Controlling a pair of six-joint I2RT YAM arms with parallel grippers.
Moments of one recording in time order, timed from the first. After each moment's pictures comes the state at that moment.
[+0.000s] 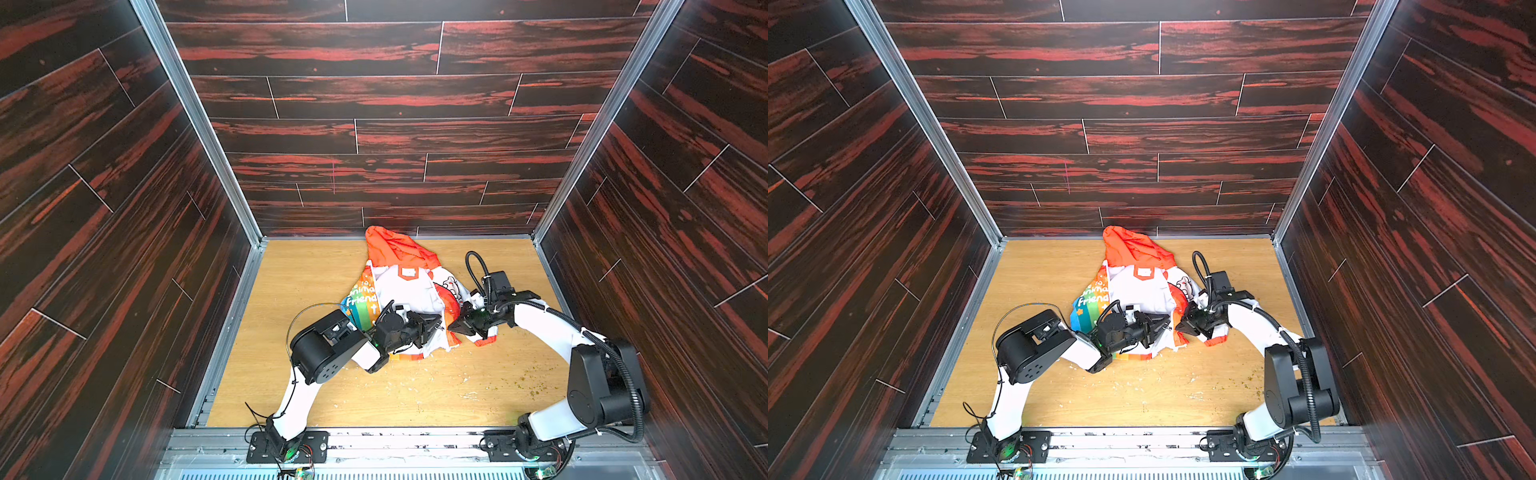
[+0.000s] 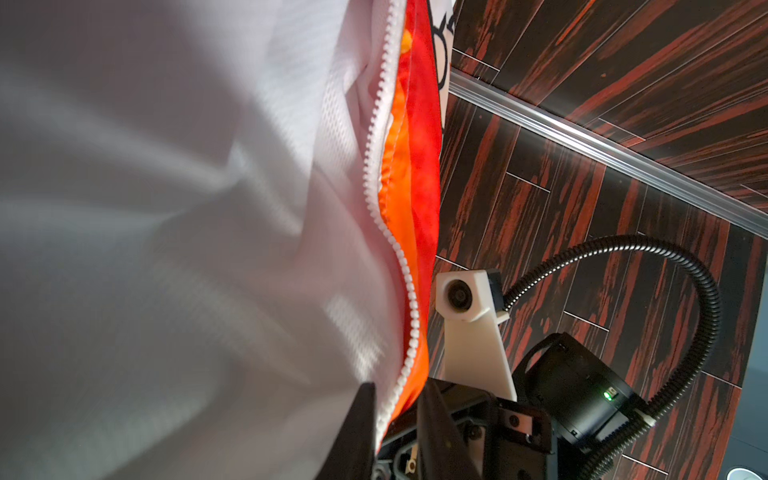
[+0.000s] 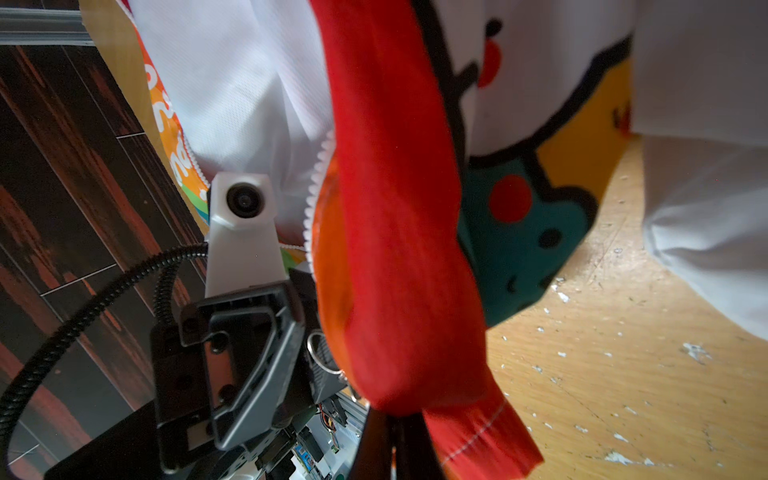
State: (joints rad) left arm -0.81 2.12 0.83 1.19 0.27 -1.90; right arm 0.26 1.53 0.97 -0.67 -0.63 0.70
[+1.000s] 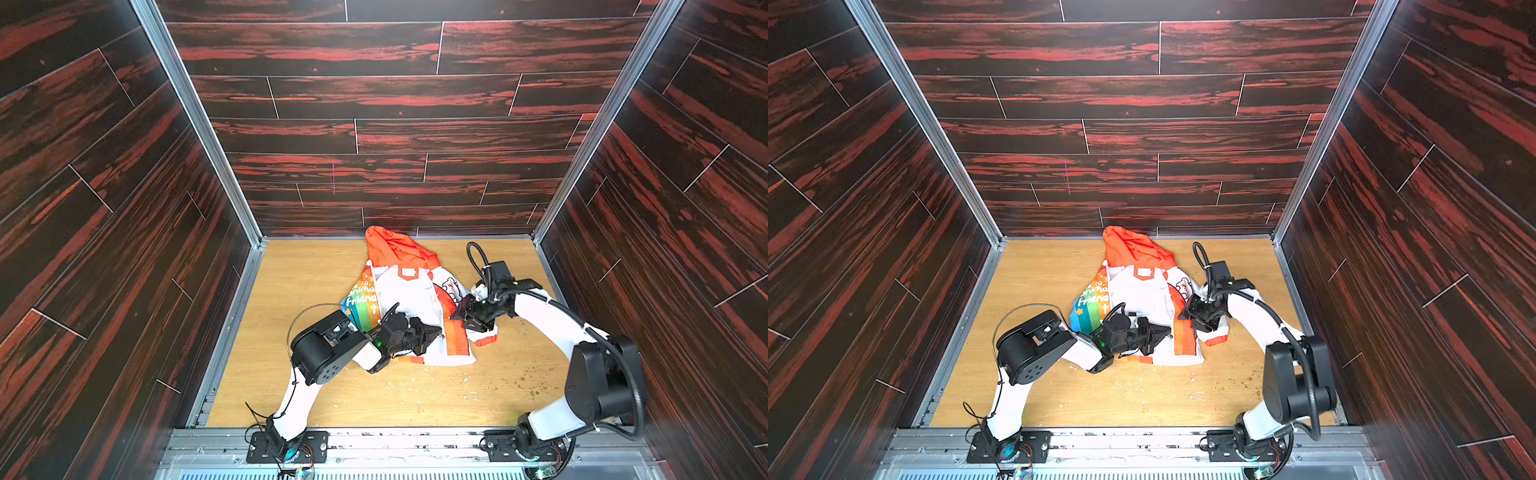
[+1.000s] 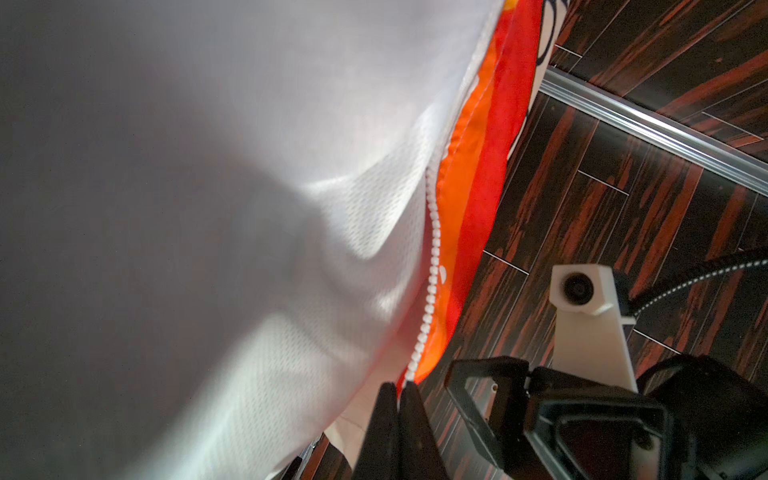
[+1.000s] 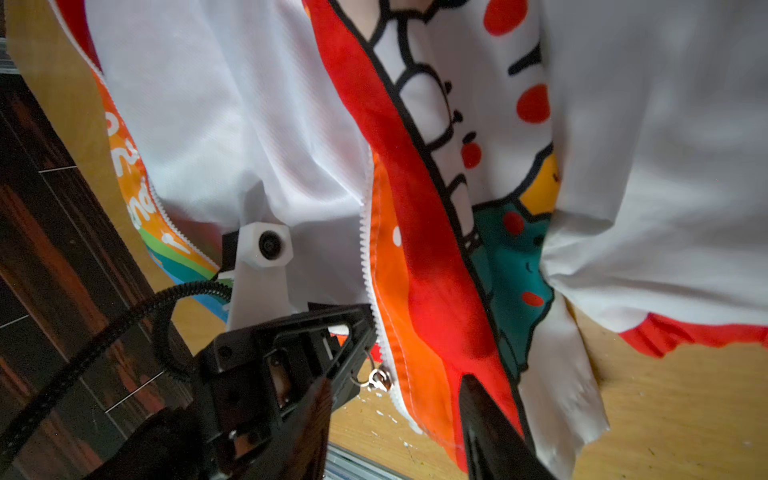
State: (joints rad) left arm -0.83 2.11 0.84 1.03 0.34 -1.87; right arm 0.26 1.58 1.13 -0.81 -0.43 0.64
